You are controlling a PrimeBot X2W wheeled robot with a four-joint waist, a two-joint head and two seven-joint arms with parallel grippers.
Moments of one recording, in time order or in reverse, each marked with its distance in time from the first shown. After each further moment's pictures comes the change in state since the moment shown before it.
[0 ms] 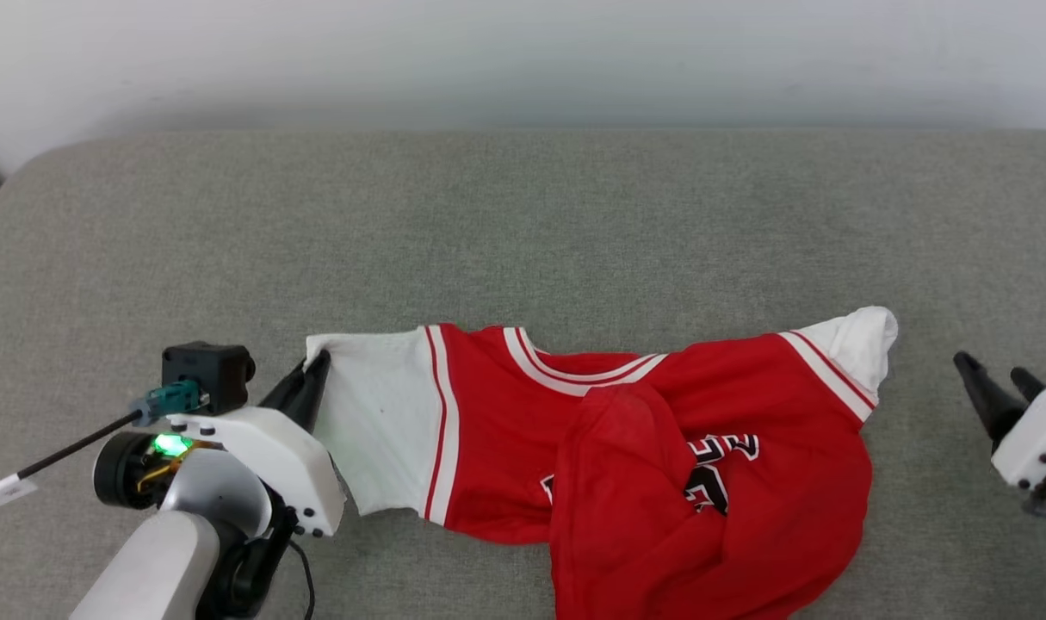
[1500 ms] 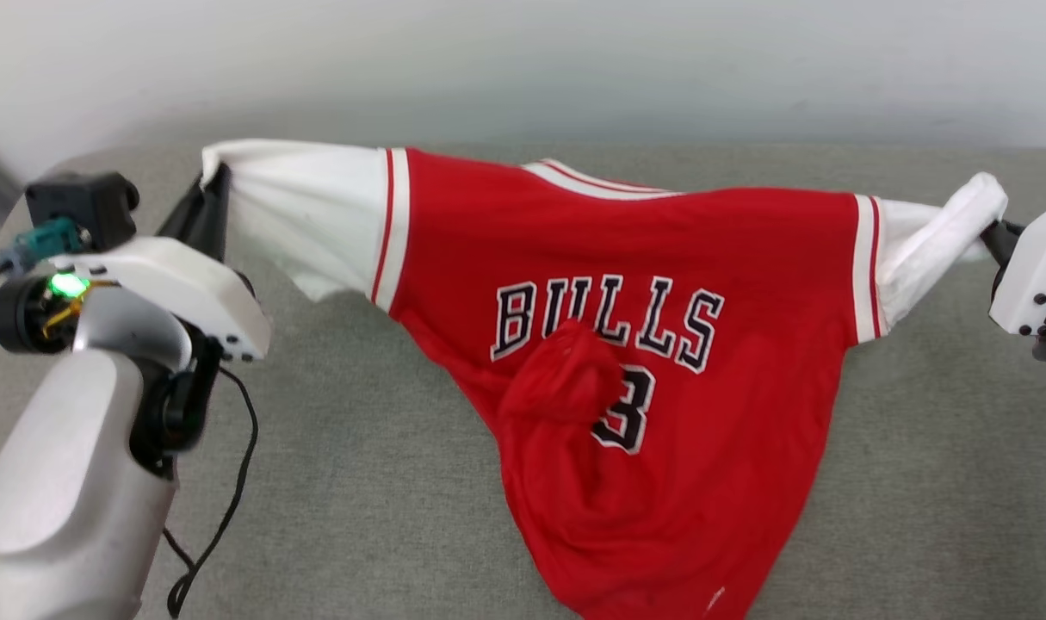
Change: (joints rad) left arm -0.280 0.002 0.080 0.164 0.008 -0.009 -0.107; right arm -0.372 -0.125 0.168 0.215 -0.045 0.000 0.128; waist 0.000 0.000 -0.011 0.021
